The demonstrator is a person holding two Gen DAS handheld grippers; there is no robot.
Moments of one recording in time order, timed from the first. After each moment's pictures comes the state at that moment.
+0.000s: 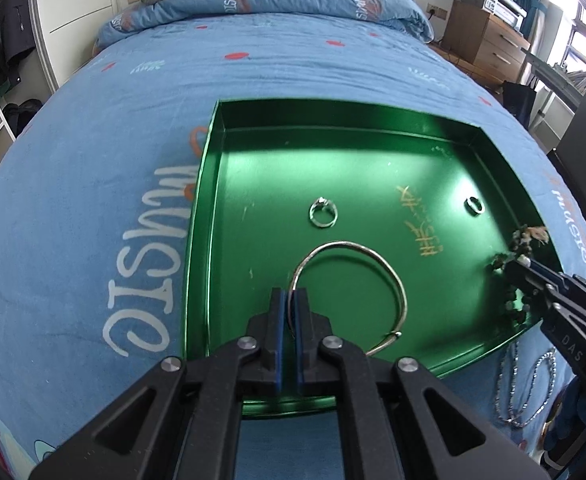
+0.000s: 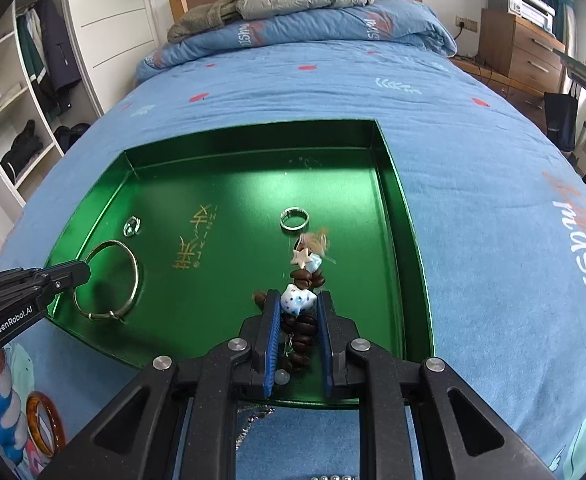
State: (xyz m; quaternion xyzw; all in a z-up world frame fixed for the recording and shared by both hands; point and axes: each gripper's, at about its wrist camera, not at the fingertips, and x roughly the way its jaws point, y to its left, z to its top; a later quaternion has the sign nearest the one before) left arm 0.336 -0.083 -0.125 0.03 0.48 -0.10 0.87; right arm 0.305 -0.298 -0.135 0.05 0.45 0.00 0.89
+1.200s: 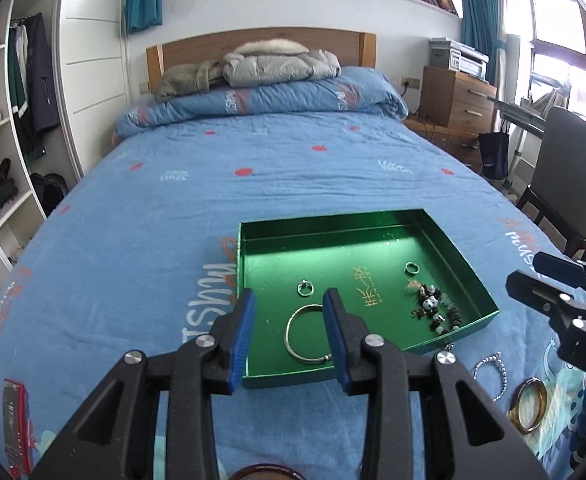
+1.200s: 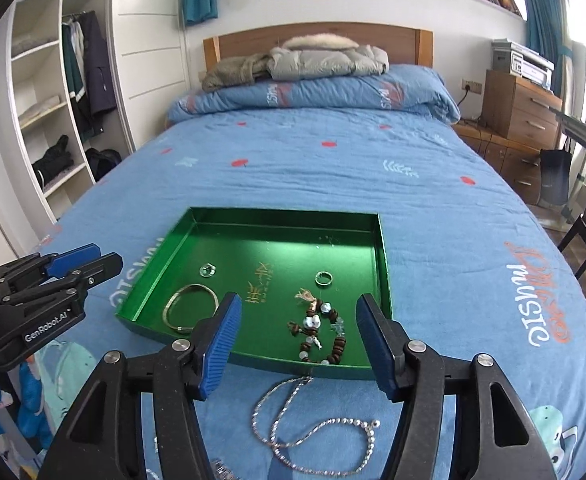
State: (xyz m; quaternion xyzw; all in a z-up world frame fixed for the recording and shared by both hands) left arm 0.249 -0.074 -0.017 0.05 0.32 -0.11 0.94; right arm 0.229 -0.272 -0.024 0.02 0.34 0.03 0.94
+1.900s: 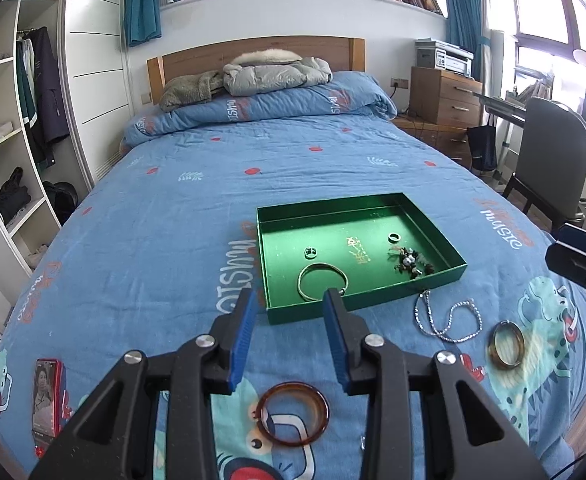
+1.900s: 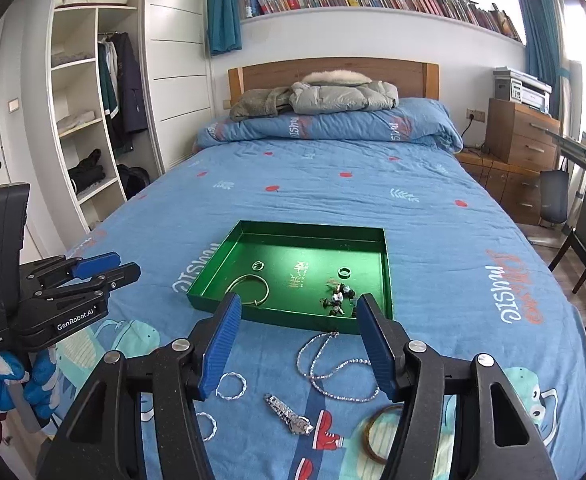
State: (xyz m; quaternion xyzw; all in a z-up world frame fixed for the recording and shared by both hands) left arm 0.157 -0.040 0.011 0.06 0.32 -0.12 0.94; right arm 0.121 -0.256 0.022 0.02 0.29 0.05 0.95
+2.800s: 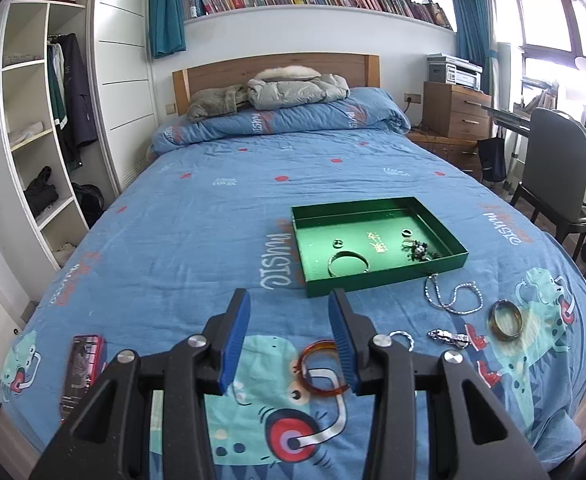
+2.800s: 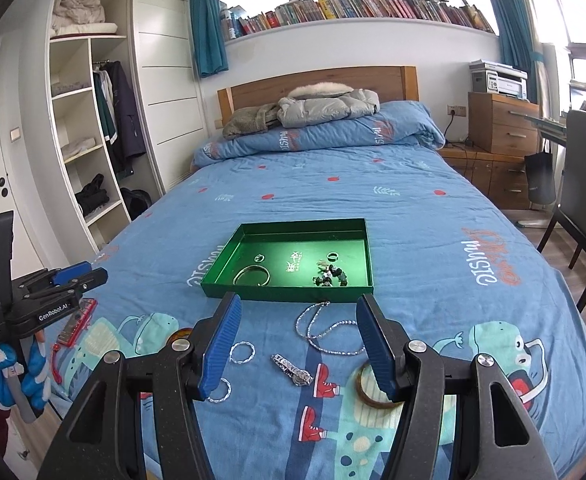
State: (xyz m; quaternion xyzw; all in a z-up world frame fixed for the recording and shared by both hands) left arm 0.087 0.014 0.027 0.06 0.29 -0.09 0.95; right arm 0.038 -0.284 0.026 0.06 0.27 0.04 0.96
